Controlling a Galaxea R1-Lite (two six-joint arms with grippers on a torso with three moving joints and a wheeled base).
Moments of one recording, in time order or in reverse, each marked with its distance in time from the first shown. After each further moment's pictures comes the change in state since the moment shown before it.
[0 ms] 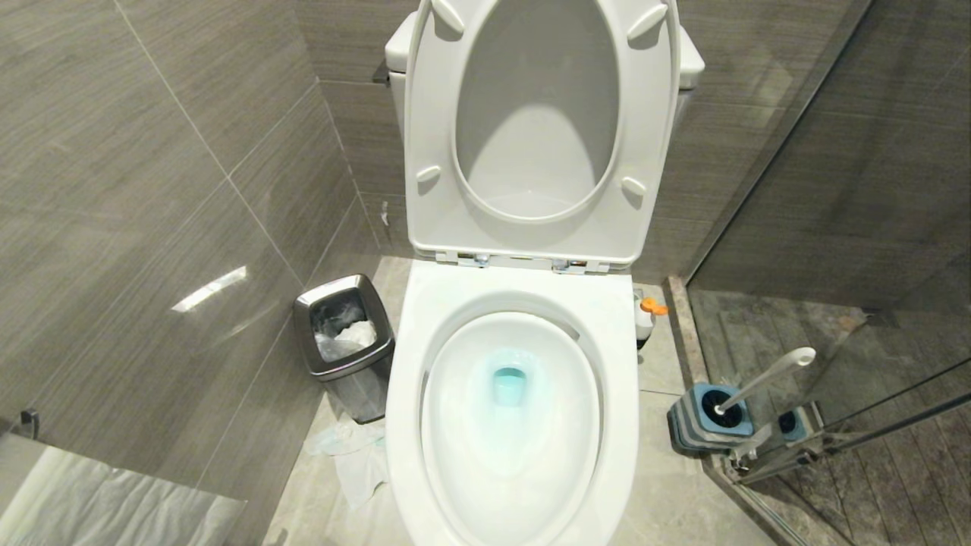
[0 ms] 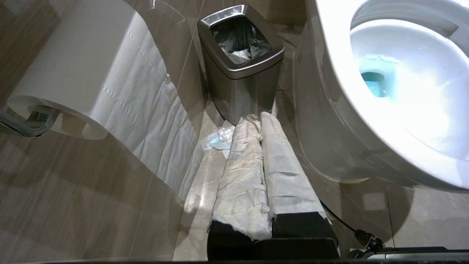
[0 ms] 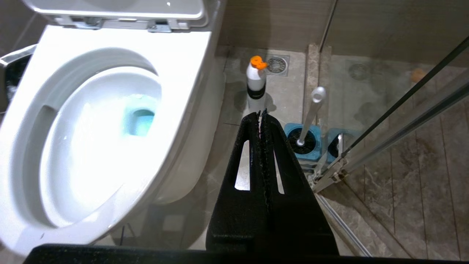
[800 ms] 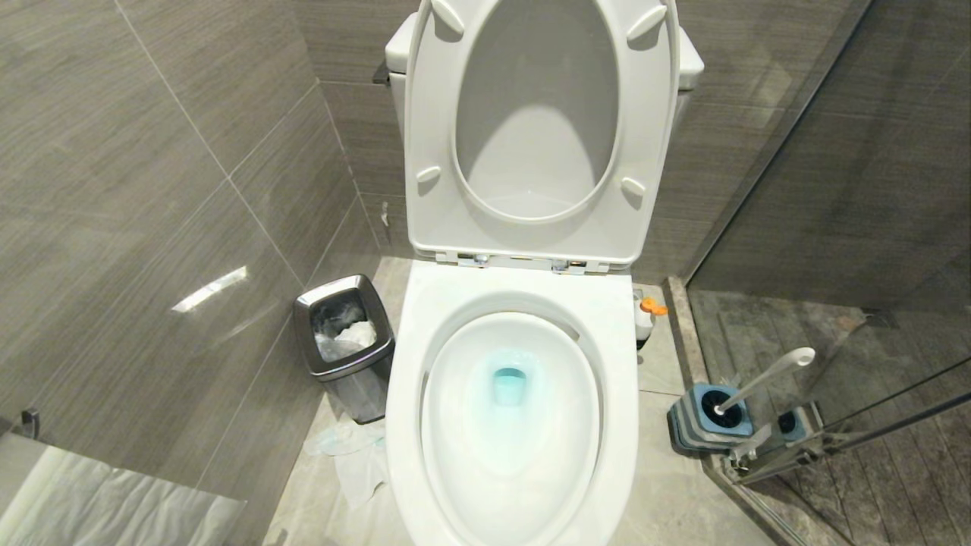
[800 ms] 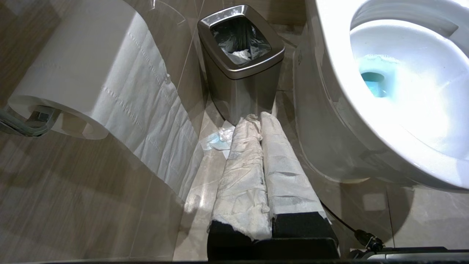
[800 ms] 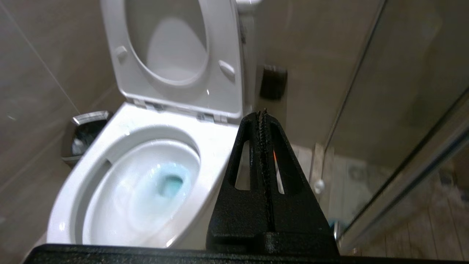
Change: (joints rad) left arm 0.000 0.000 0.000 0.000 0.000 0.000; right arm 0.011 -0.282 -0.327 0.262 0.101 -0.026
